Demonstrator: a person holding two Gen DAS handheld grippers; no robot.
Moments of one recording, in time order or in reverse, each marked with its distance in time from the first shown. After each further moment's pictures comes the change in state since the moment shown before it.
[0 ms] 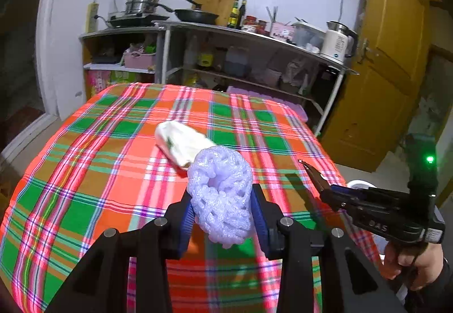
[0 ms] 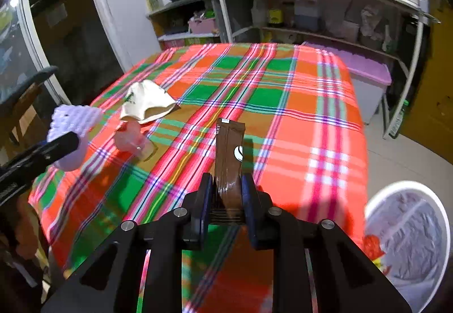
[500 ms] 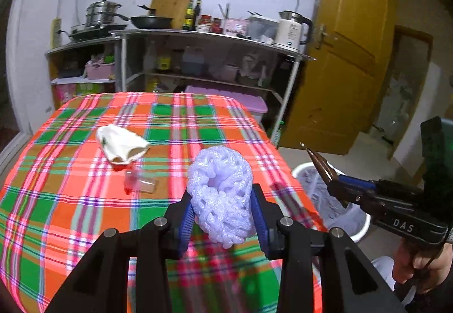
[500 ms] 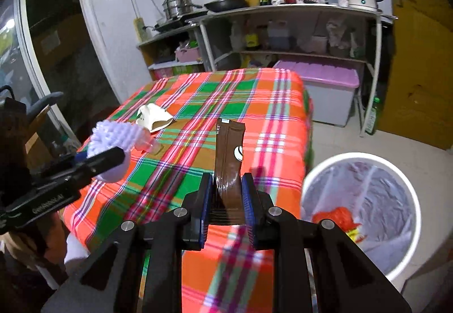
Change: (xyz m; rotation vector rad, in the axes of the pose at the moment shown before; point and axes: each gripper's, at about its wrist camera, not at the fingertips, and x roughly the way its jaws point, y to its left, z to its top) left arm -0.028 -0.086 -0.020 0.114 0.011 -0.139; right arm -0.108 -0.017 -0.042 0.076 -0.123 -0.055
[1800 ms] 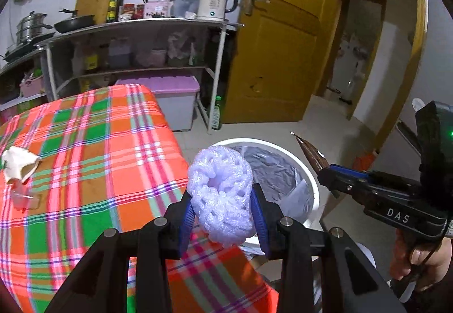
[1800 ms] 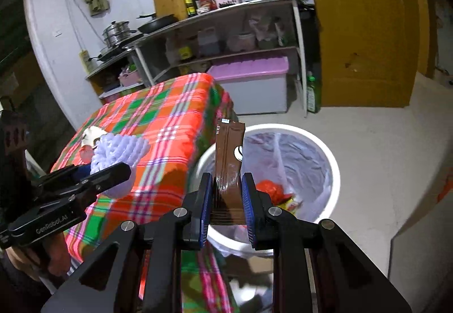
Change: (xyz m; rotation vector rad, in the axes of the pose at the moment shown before) left arm 0.065 -0.144 -0.012 0.186 0.109 -0.217; right arm -0.064 -0.115 -0.050 0.222 -0.035 -0.195
